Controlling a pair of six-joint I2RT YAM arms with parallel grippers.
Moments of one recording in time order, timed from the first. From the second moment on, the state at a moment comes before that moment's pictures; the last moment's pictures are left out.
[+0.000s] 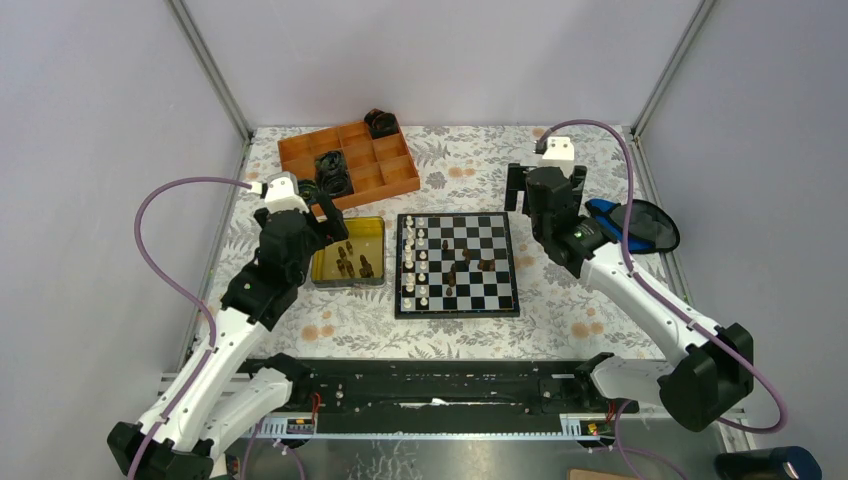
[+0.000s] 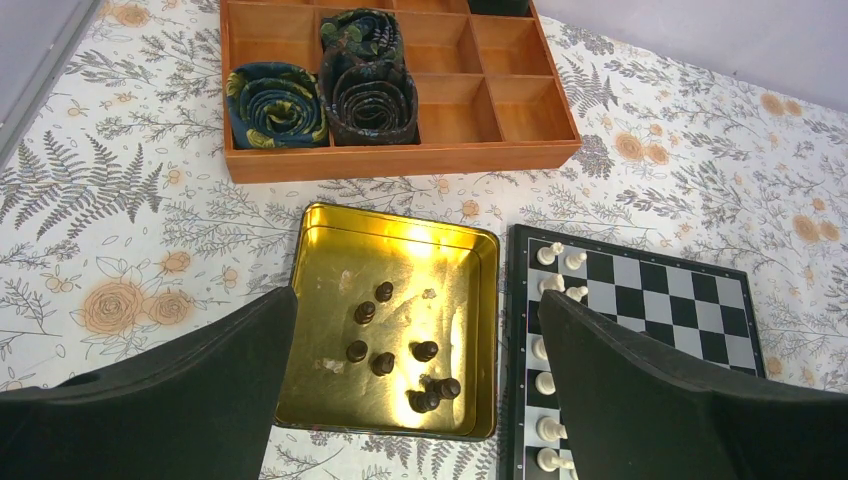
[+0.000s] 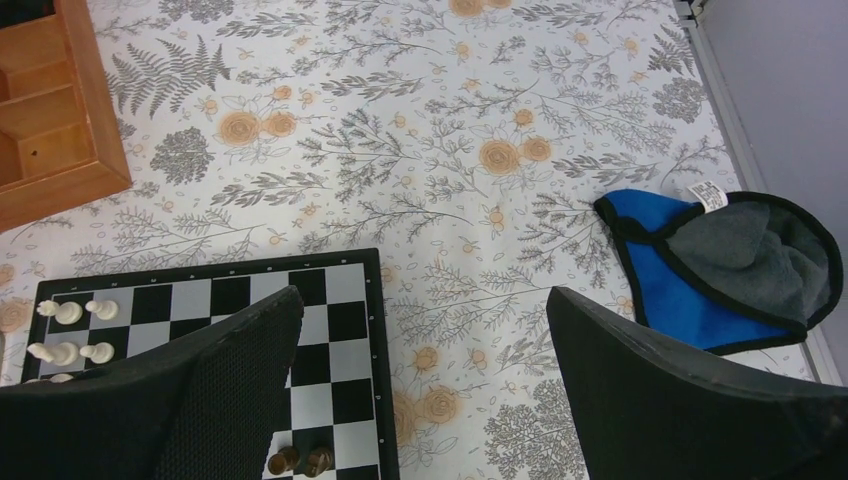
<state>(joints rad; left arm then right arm) -0.42 0.80 0.81 -0.35 -0.44 -0.41 0.53 1.22 1.03 -0.25 0.60 0.21</state>
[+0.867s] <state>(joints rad) -0.42 0.94 0.80 -0.40 -0.44 -0.47 0.54 1.54 1.23 -0.44 0.30 0.28</state>
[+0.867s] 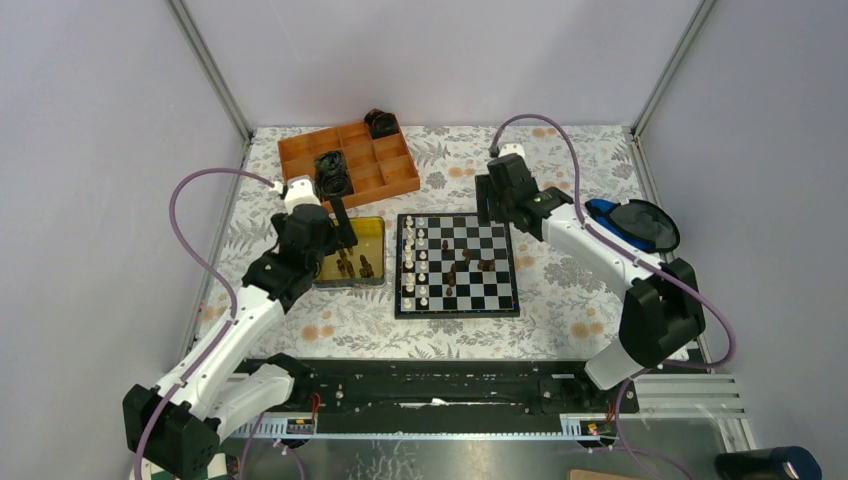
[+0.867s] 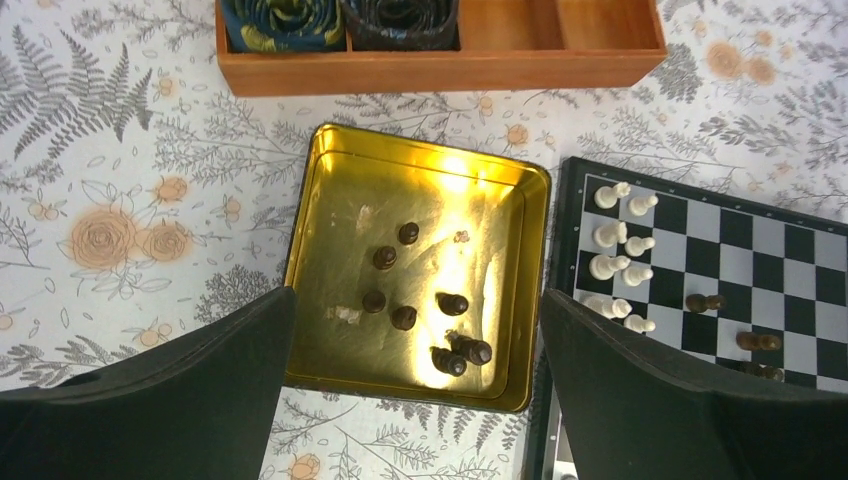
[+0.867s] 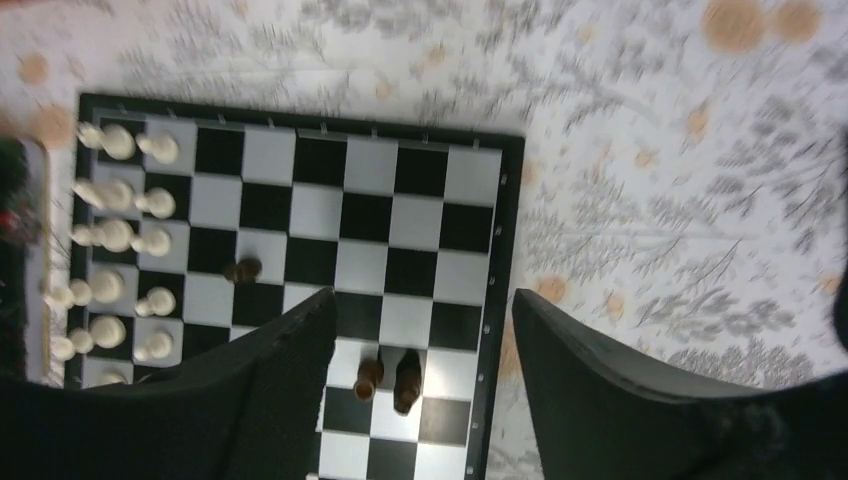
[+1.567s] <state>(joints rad) -0.42 1.02 0.80 -0.42 -0.43 -0.58 0.65 1.83 1.44 -0.62 0.12 0.31</state>
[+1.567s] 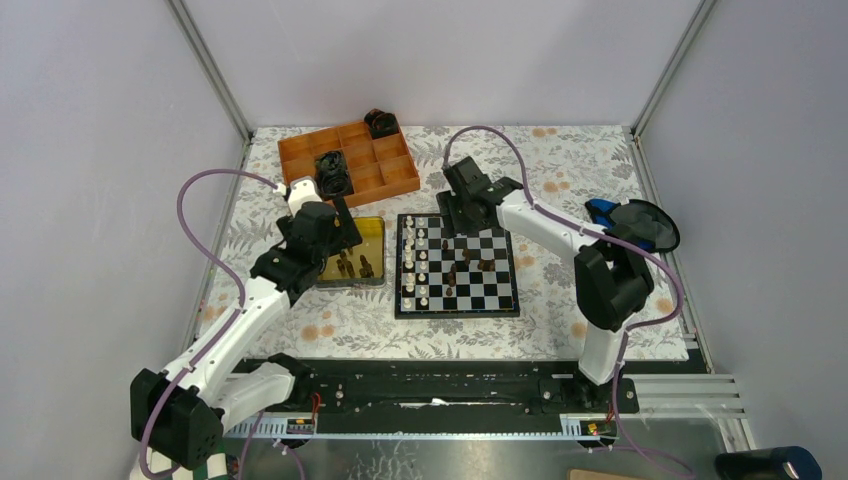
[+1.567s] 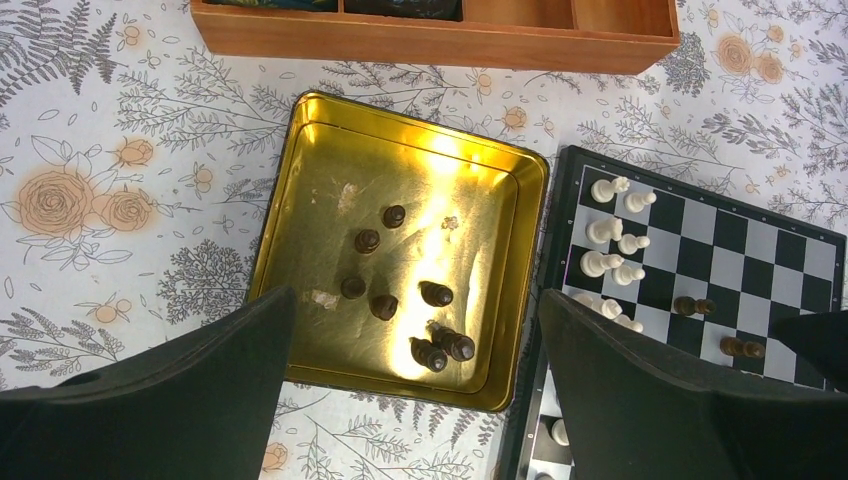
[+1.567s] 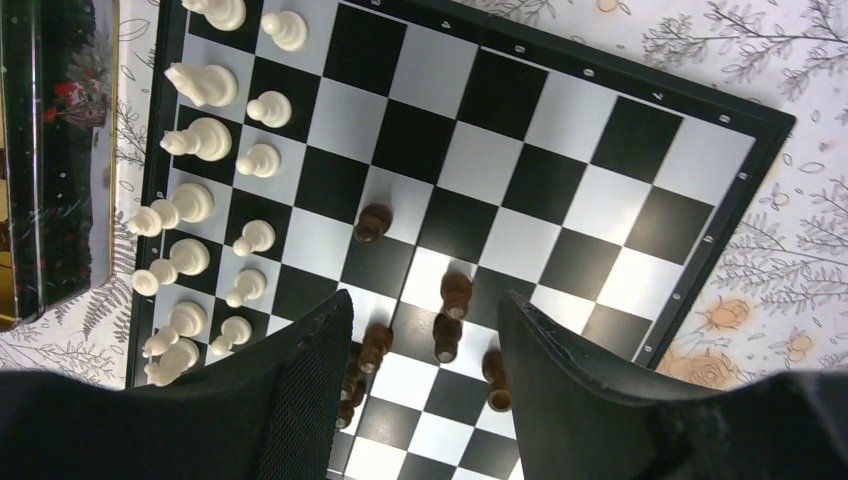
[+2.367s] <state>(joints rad) -0.42 1.04 0.80 -0.42 -0.43 -0.59 0.68 2.04 1.58 -0.66 0.06 0.30</state>
